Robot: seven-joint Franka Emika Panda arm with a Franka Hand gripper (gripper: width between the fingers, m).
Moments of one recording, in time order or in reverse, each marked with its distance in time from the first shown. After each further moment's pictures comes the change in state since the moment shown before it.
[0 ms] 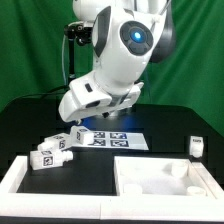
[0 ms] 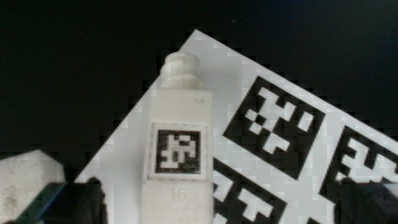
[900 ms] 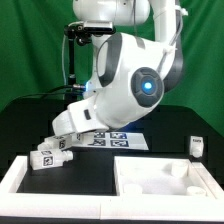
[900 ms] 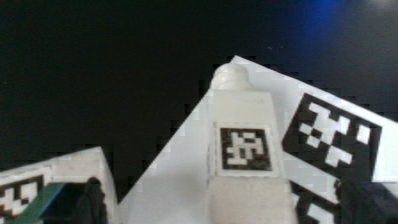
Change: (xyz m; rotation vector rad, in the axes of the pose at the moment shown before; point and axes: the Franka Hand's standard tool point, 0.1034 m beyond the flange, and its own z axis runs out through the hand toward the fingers) arm 0.017 0.017 0.003 -0.031 -0.141 0.008
